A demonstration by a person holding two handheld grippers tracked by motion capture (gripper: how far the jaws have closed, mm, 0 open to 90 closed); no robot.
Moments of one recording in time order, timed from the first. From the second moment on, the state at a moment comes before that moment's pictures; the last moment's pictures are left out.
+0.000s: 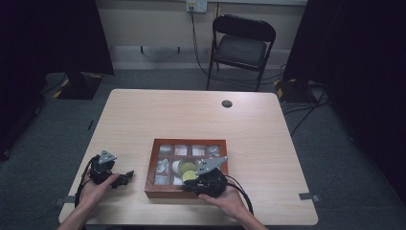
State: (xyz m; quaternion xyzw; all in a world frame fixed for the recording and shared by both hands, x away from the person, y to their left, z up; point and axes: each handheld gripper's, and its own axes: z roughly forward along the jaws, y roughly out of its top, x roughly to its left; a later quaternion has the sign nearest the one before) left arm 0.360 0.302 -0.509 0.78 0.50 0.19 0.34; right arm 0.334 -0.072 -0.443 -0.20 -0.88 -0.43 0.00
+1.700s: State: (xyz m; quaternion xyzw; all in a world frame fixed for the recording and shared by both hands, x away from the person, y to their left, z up) left arm 0.360 0.303 -0.509 0.78 0.50 0.19 0.33; right arm 0.342 -0.078 -0.414 -0.21 -0.86 -0.47 0.02
